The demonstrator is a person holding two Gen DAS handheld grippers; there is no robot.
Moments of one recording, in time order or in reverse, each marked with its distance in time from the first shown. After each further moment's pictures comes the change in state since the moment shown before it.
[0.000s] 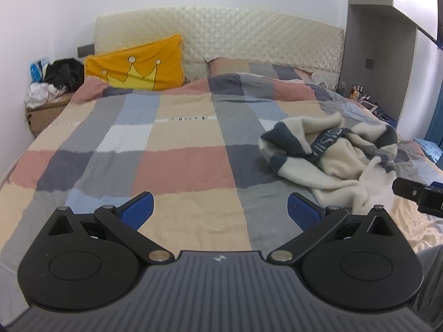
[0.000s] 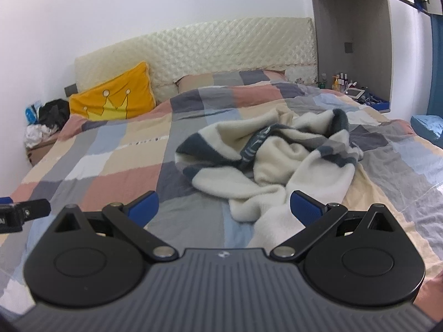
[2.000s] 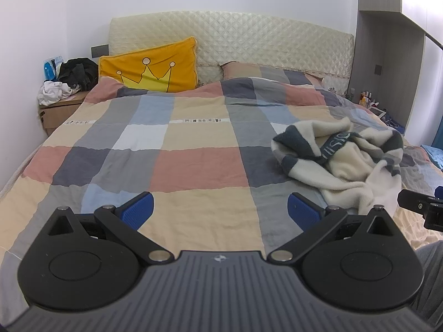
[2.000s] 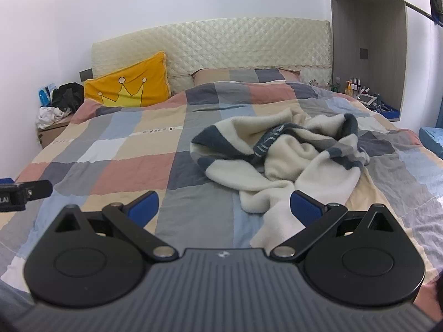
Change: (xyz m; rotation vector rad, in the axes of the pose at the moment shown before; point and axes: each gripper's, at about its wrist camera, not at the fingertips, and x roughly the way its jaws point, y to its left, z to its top) left arm -0.032 0.015 -0.006 -0.036 -0.008 0.044; right arm -0.023 0.018 -0.006 -0.088 0.031 0.042
